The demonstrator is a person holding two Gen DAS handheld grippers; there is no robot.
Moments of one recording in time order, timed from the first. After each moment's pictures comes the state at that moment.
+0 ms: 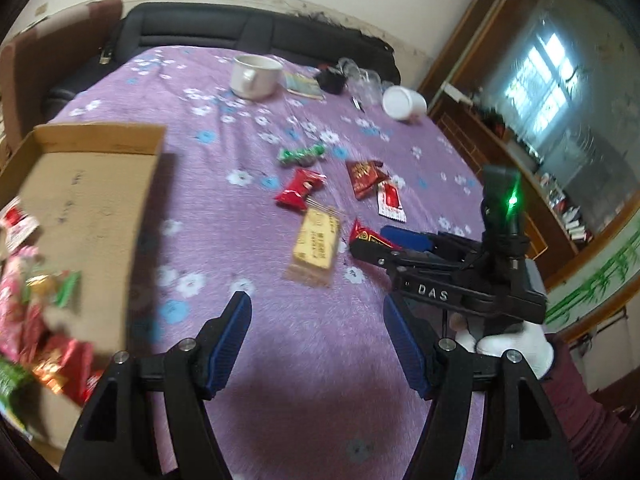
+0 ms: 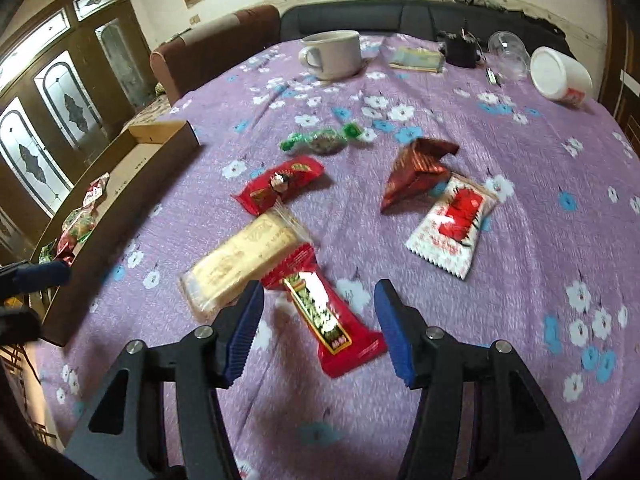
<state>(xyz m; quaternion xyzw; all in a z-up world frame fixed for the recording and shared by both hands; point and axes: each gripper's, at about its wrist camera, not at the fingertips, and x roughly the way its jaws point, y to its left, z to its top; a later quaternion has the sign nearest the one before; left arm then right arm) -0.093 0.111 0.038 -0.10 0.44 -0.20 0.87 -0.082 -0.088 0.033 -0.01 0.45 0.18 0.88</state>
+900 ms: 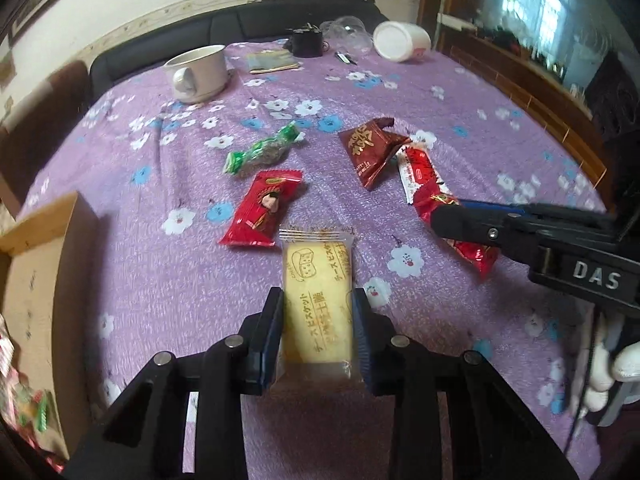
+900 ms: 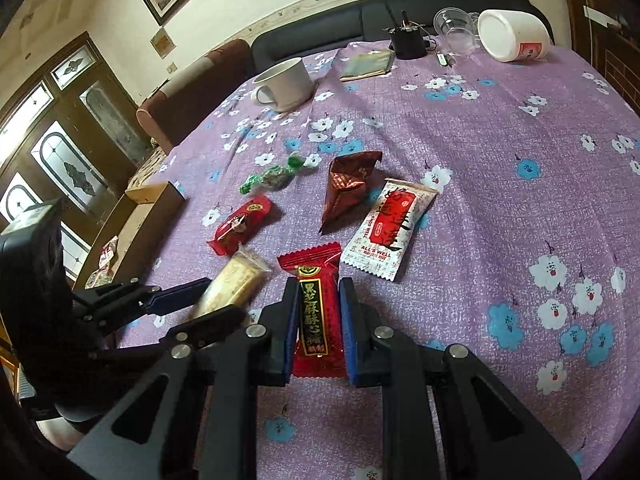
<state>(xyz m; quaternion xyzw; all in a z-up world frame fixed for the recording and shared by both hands) -0.035 0.033 0.002 0.06 0.45 -0.17 0.87 -0.077 -0.144 0.041 0.11 0.44 0.17 0.88</state>
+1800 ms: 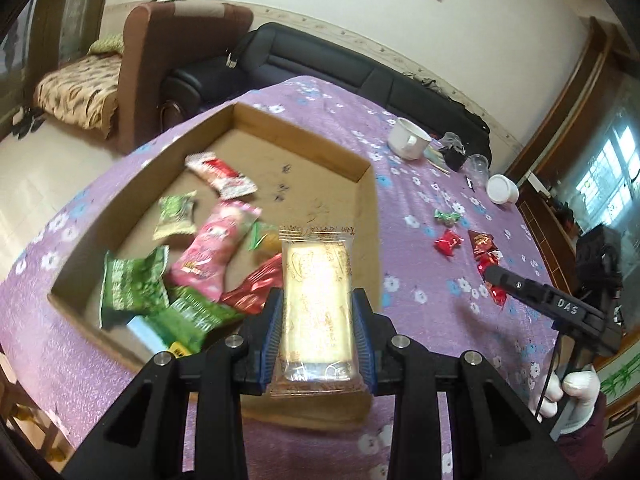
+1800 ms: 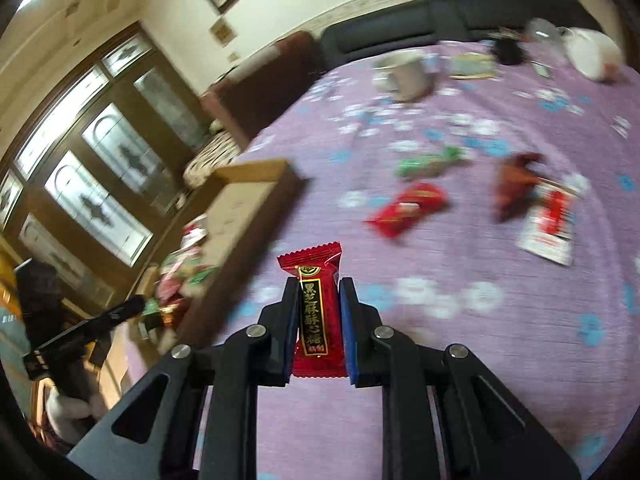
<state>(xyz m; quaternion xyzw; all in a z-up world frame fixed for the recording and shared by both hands) -0.159 0.262 0.038 -0.20 0.38 -0.03 0.90 -0.107 -0.037 0.070 0.11 0.42 0.28 0.85</state>
